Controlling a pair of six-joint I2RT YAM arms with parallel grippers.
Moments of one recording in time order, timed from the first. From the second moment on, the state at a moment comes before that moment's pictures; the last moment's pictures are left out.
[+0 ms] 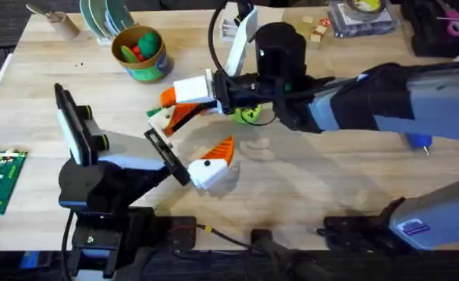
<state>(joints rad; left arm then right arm) -0.03 0.01 0.01 -0.06 0.86 -0.16 0.71 1.76 0.87 0.68 -0.91 0.99</state>
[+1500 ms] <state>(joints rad) -0.04 0.01 0.01 -0.07 1.13 -0.02 0.42 1.50 1.08 -0.52 -0.98 0.18</state>
